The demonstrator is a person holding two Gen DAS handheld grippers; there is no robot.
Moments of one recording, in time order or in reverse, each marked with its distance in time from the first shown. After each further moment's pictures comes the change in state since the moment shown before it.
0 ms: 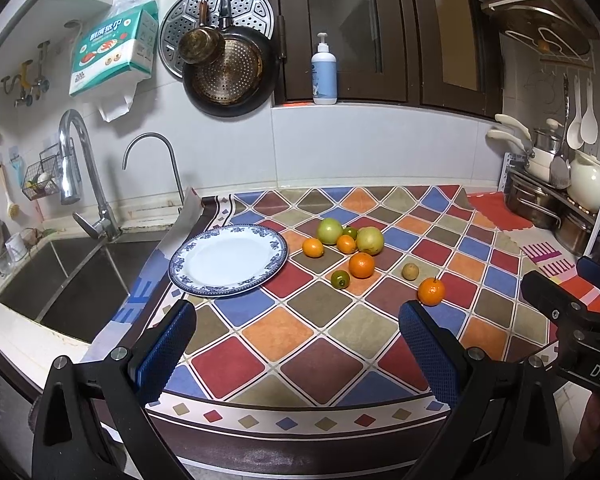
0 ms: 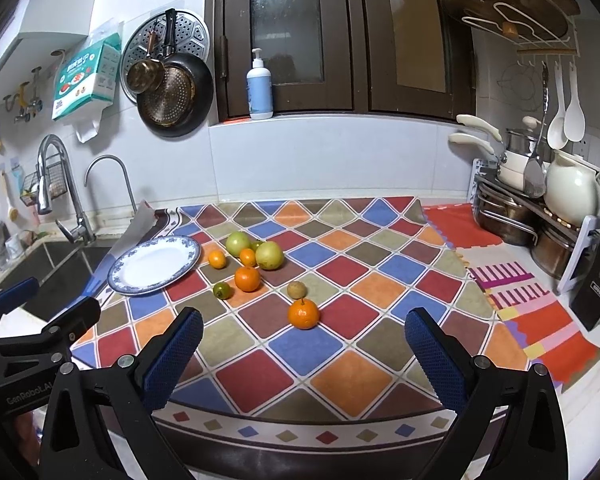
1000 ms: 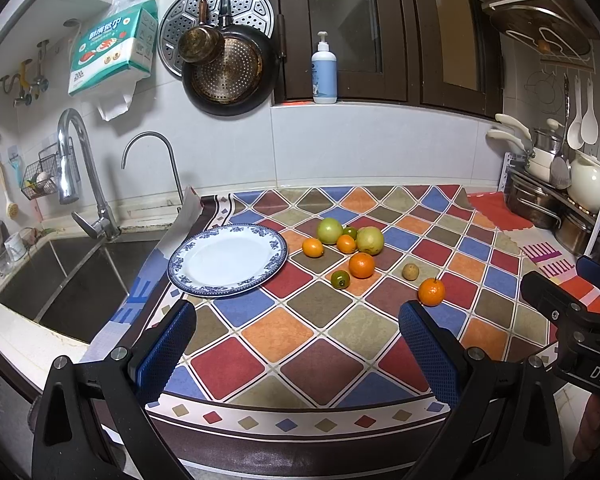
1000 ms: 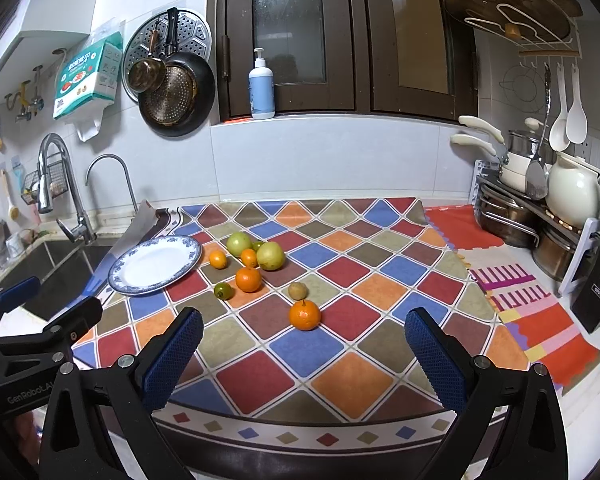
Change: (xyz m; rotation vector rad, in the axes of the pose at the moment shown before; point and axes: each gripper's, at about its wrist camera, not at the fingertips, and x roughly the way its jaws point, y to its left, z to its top) left arm 0.000 0.001 -0.002 -0.001 -0.002 -0.002; right arm 0.000 0.001 0.001 -0.001 -0.002 0.002
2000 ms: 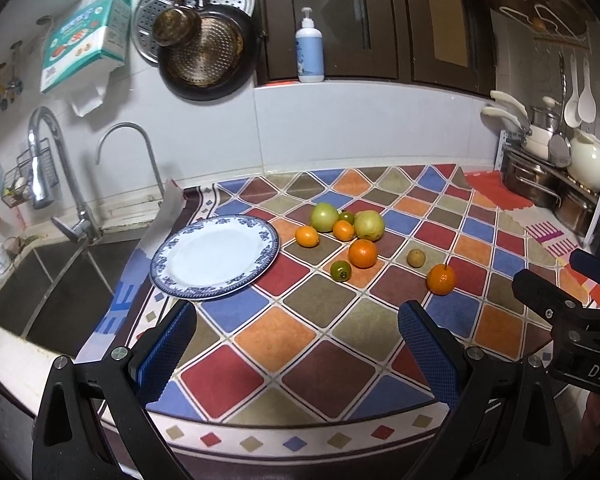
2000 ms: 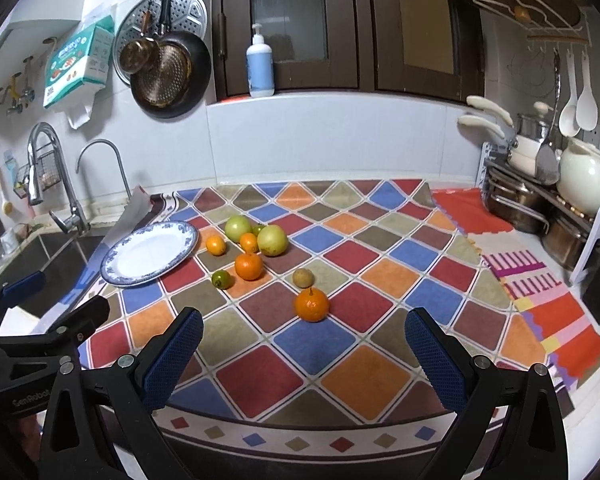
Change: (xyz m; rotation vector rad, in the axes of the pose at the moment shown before) left arm 0.044 0.000 0.004 0.065 0.054 -0.049; right arm 0.036 0.008 -0.004 0.010 0.066 -0.003
